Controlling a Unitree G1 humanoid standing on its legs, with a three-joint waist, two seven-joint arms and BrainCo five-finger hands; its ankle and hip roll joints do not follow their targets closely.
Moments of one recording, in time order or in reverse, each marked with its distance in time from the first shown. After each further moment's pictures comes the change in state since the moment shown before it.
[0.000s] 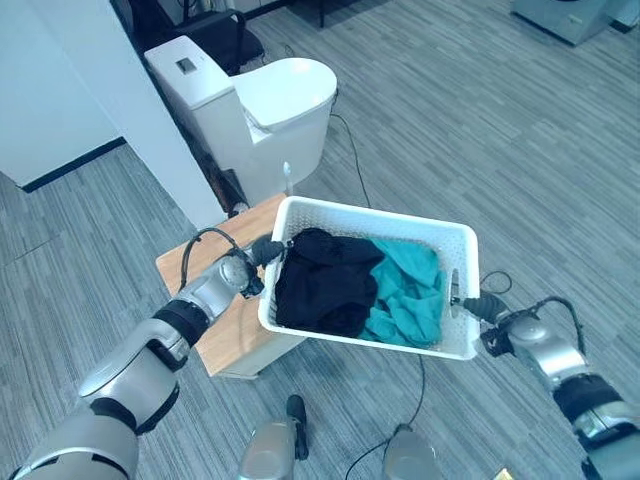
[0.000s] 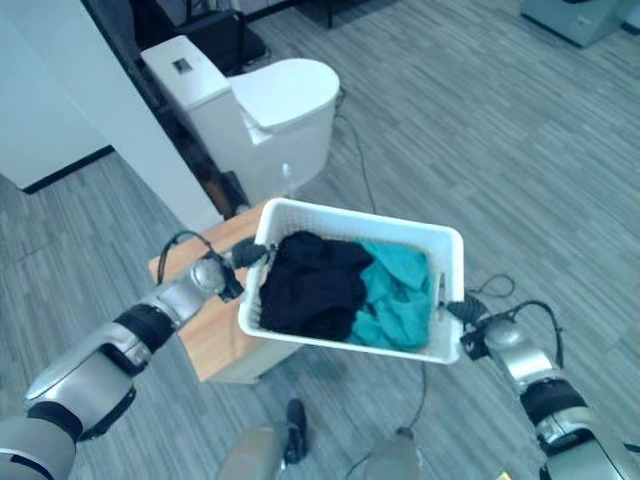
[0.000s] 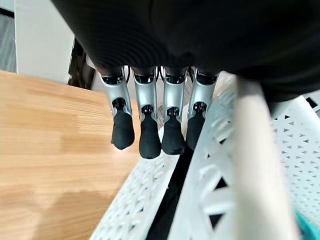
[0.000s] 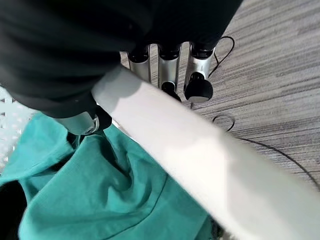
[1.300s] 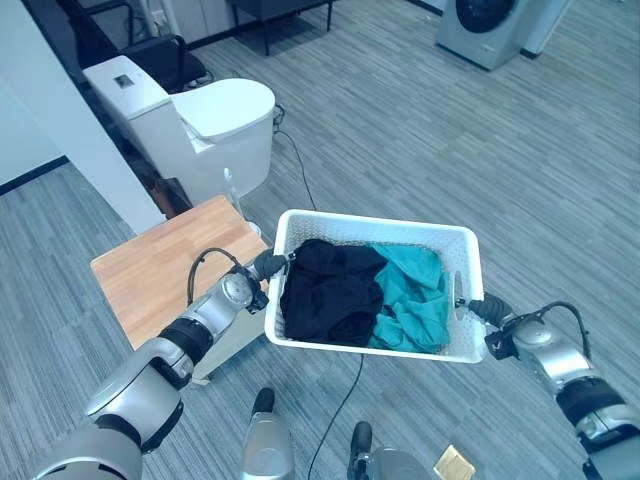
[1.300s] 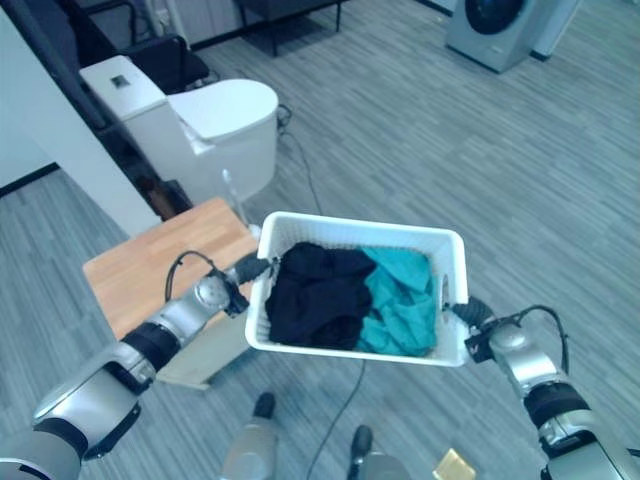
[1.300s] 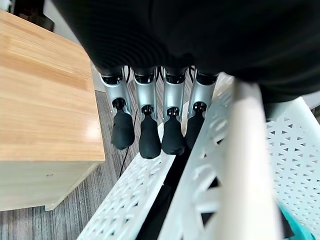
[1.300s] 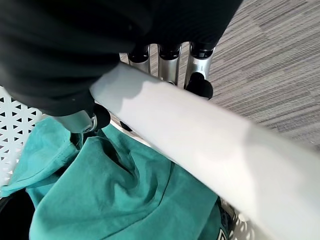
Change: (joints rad) left arm 0.123 -0.044 0.035 -0.072 -0.024 -0.007 0.018; right arm 0.098 -0.035 -0.053 -0.015 0.029 -0.034 -0.004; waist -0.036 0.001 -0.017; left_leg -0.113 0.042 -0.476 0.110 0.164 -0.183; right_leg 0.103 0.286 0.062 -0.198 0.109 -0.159
